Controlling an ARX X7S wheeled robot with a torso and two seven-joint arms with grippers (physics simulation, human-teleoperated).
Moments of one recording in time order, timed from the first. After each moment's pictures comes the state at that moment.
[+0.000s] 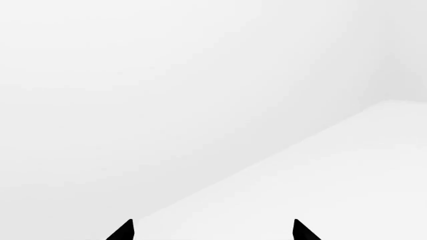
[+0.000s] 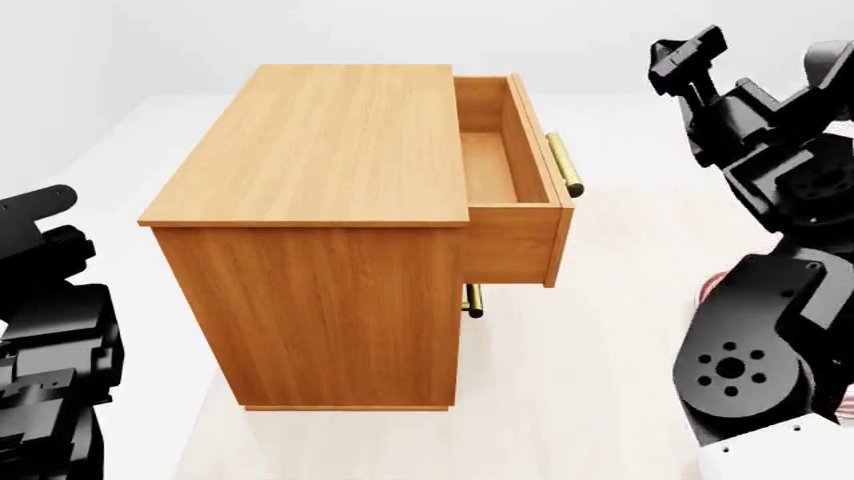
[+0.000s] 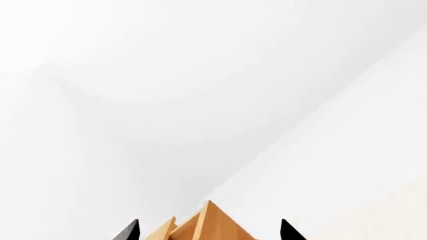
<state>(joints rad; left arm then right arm) -1.10 -0.41 0.00 -1.31 0.00 0.04 -0.73 1.40 0.11 0.90 0.66 -0.12 0.90 -0.46</state>
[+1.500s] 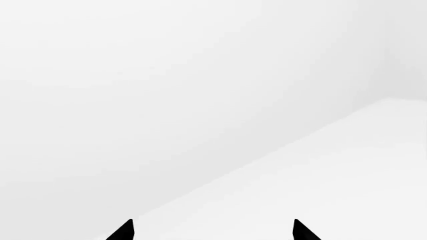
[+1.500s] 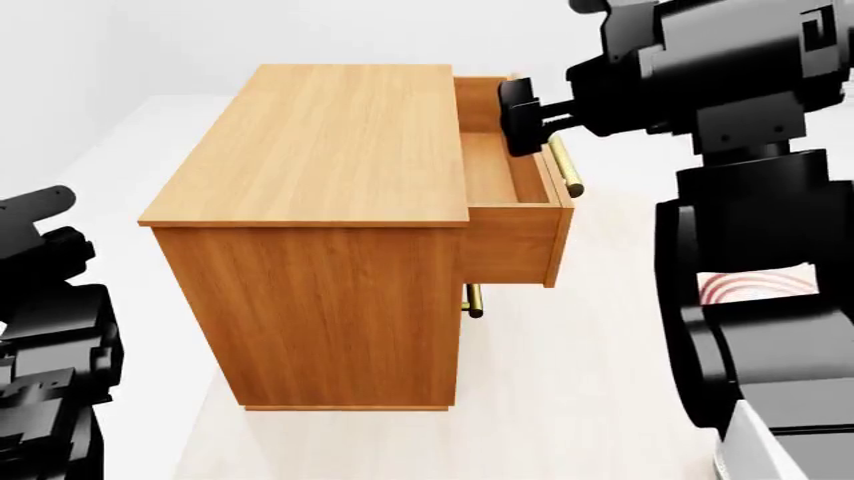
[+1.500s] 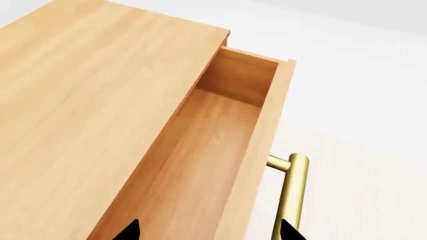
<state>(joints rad) -1.10 -0.41 -0.01 -1.31 0.00 0.03 -0.73 1.60 0.08 -0.26 0.62 -0.24 1.45 -0.76</state>
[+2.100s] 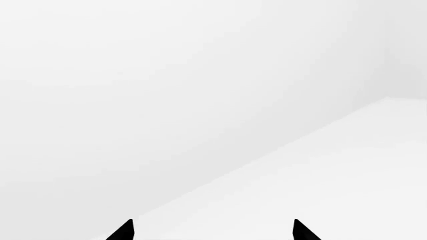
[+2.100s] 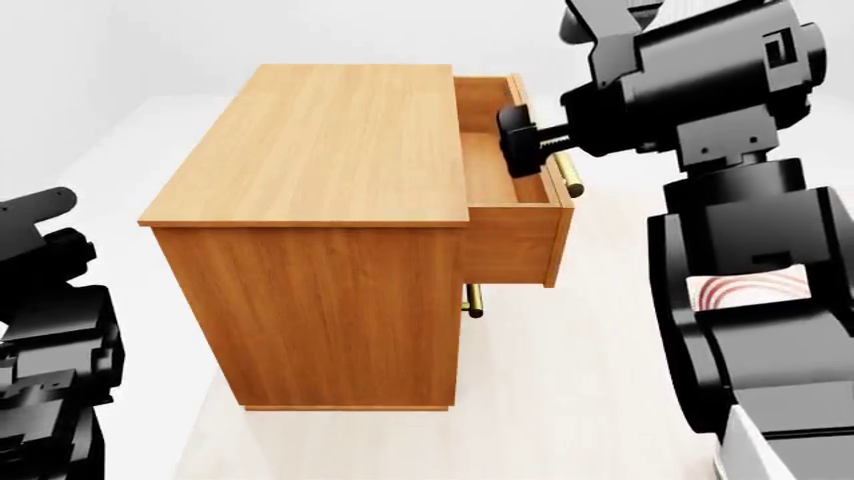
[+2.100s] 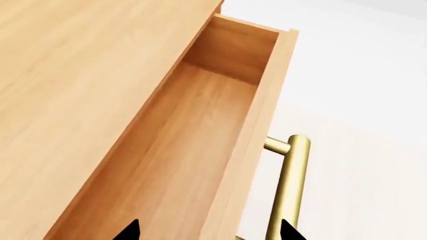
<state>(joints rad) -1.10 -0.41 -0.01 -1.31 0.00 0.03 -0.73 1.58 0.07 -0.29 0.72 -0.22 1.39 -0.73</state>
